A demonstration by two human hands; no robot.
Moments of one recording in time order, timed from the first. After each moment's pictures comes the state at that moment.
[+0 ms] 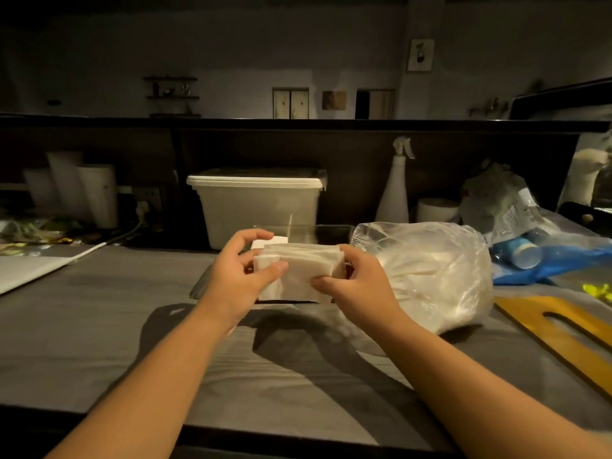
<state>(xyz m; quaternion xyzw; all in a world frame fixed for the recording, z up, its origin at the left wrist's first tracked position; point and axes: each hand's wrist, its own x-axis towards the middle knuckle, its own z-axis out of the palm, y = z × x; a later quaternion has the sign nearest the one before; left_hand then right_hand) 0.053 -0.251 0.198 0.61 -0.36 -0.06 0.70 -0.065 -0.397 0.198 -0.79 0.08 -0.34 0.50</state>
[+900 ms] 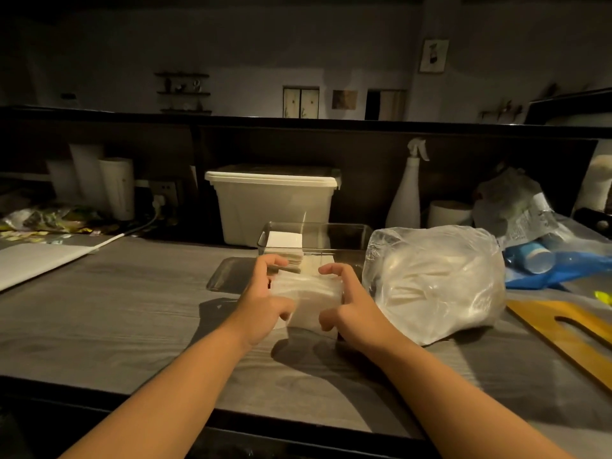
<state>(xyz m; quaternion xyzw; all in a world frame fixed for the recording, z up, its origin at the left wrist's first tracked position) 0.033 -0.238 0.178 0.68 -0.35 -0.16 0.62 -0.070 -0.376 0.174 -0.79 0.07 -0.17 0.59</state>
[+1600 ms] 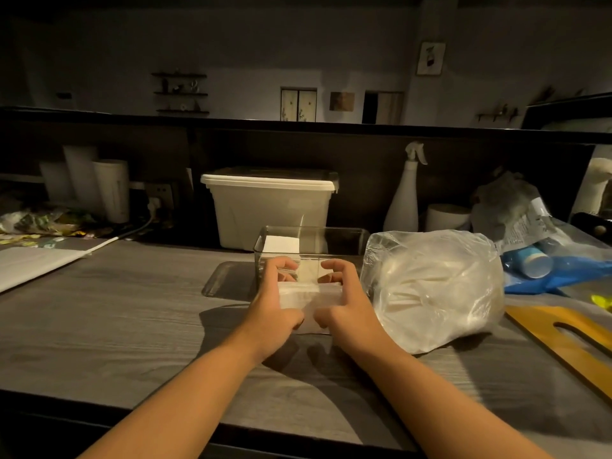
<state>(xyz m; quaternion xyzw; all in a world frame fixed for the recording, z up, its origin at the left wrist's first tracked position) 0.036 -0.255 0.167 0.68 -0.40 -0.10 0.61 -0.060 -0.370 0.173 -0.77 0.08 -0.26 0.57</state>
